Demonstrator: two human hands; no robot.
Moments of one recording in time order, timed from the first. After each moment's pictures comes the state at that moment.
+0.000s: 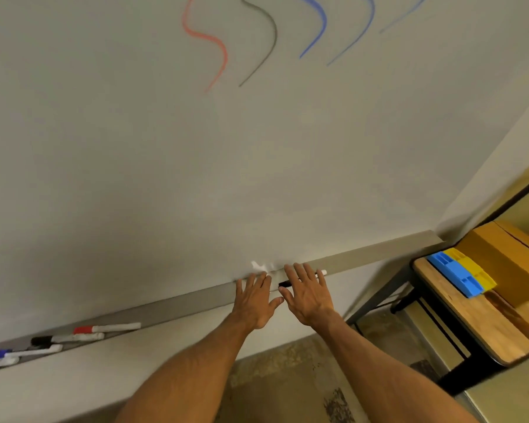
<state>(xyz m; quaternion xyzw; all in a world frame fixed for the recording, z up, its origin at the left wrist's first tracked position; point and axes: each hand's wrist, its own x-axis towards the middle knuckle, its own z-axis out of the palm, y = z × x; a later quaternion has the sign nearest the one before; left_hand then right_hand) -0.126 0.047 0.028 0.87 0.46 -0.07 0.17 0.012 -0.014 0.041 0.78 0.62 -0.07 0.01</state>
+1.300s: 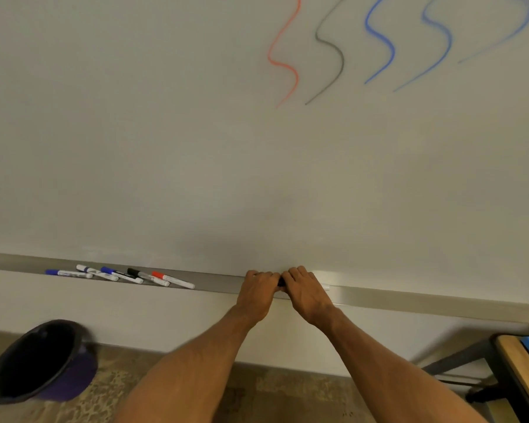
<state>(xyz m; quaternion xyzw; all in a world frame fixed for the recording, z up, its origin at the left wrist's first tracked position) -0.169 0.034 0.054 0.82 0.56 0.14 0.04 -0.020 0.027 0.052 0.50 0.85 0.02 -0.15</state>
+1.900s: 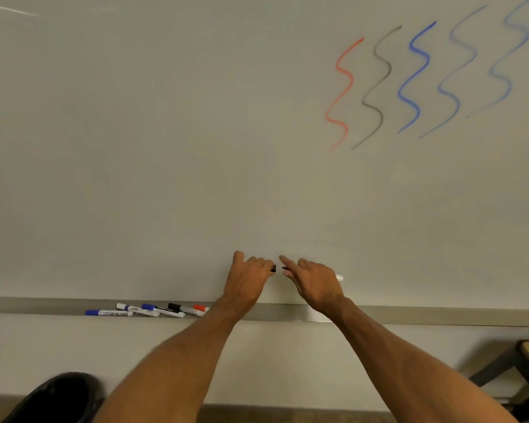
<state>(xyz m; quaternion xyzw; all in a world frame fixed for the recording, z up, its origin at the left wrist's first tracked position) -0.312 0.037 0.160 0.84 0.46 0.17 -0.24 -0.127 0.019 0.155 0.53 0.81 0.13 -0.23</state>
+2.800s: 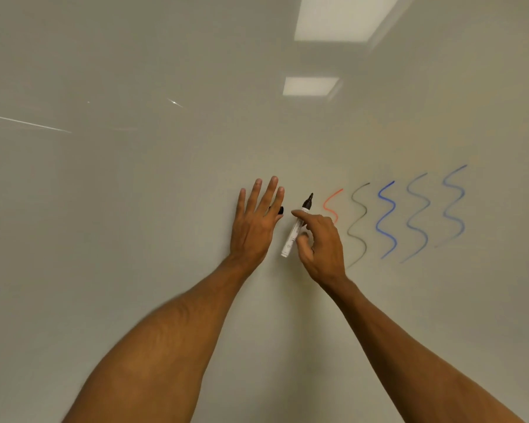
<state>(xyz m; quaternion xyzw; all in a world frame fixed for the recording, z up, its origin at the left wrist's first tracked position) -0.283 0.144 0.457 0.70 0.36 0.44 -0.42 -0.133 0.085 0.429 0.40 0.68 0.20 -0.59</state>
